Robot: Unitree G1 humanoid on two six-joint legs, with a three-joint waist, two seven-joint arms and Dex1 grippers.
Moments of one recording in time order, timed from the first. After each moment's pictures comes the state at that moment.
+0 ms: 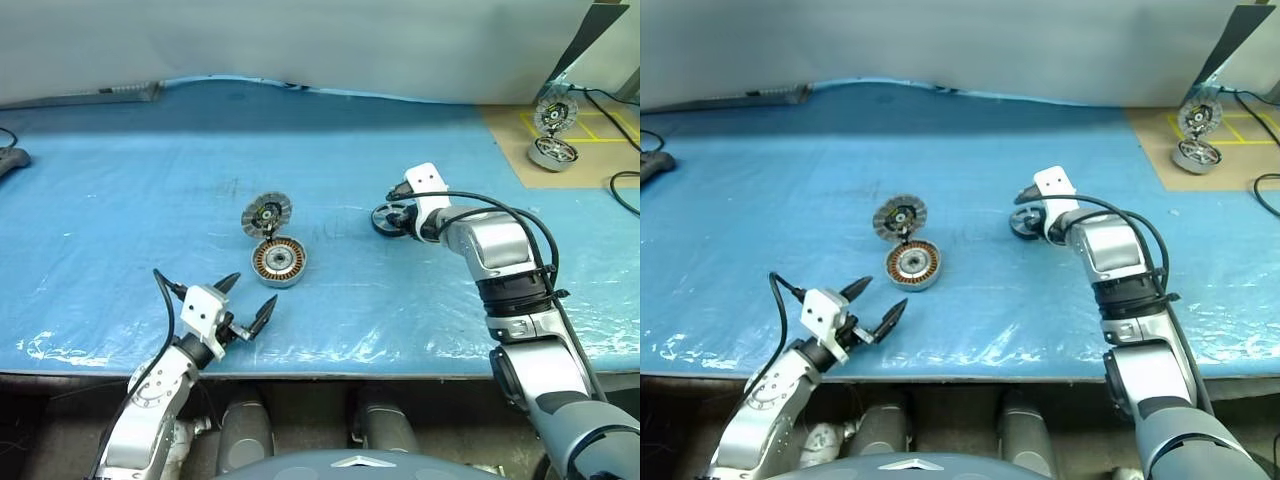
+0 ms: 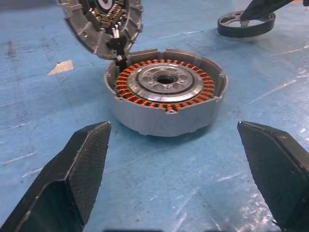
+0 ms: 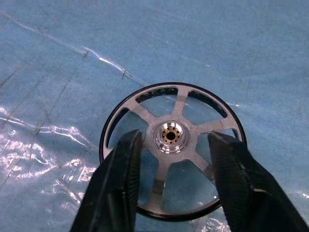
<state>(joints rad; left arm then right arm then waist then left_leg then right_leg) 0.26 0.29 -0.04 -0.26 -0.22 0.01 -0.51 -0.73 -0.42 0.09 0.14 0.12 1.09 0.35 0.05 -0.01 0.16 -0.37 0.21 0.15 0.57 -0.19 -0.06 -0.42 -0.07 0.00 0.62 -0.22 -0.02</state>
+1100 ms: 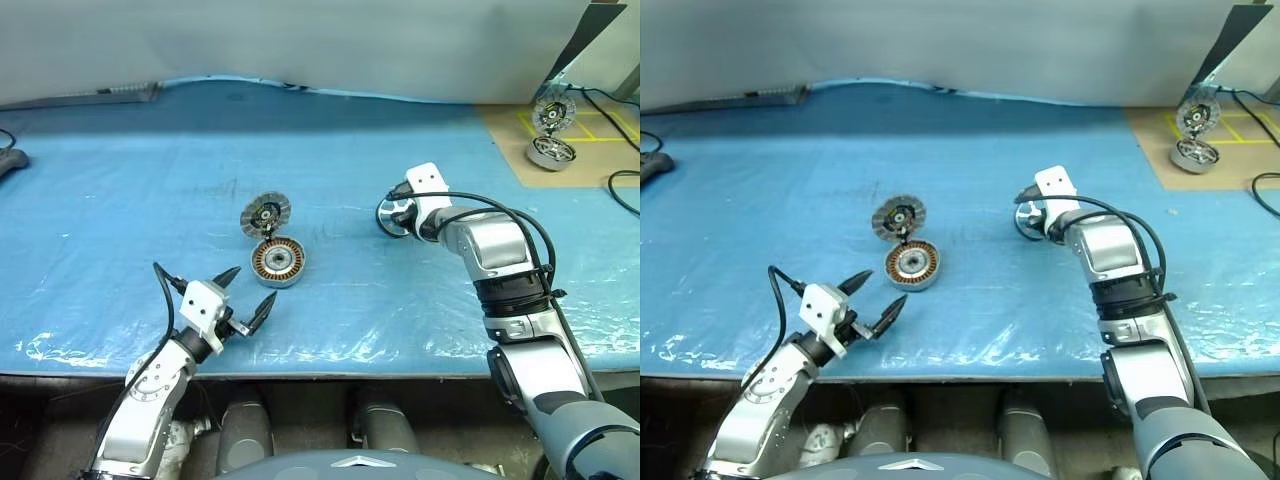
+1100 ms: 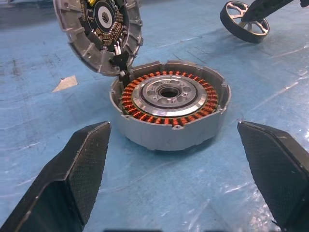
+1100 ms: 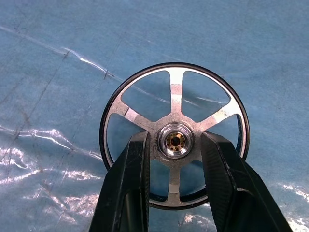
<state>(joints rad) 0.25 0.34 -0.02 -0.30 -0.22 0.01 -0.52 -0.73 -0.41 0.08 0.13 0.11 1.09 0.31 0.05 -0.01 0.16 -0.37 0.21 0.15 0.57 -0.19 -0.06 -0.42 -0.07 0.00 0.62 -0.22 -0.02</state>
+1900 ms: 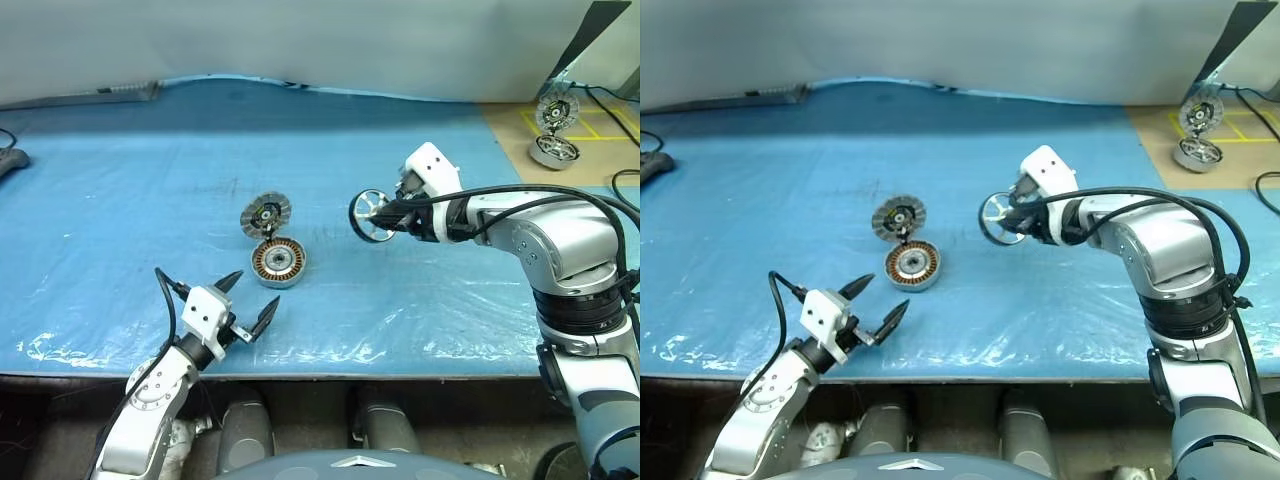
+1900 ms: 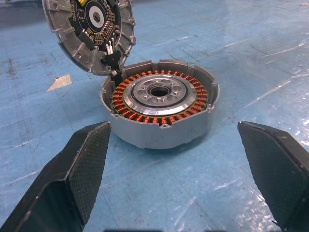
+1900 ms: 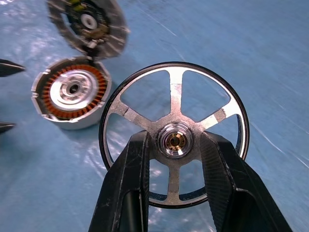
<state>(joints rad) 0.24 0.32 -0.04 -0.31 -0.20 0.01 -0.50 -0.77 -0.62 0.10 -0.41 0.45 1.41 0.67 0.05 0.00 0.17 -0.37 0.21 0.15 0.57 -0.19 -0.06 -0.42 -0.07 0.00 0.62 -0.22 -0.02</state>
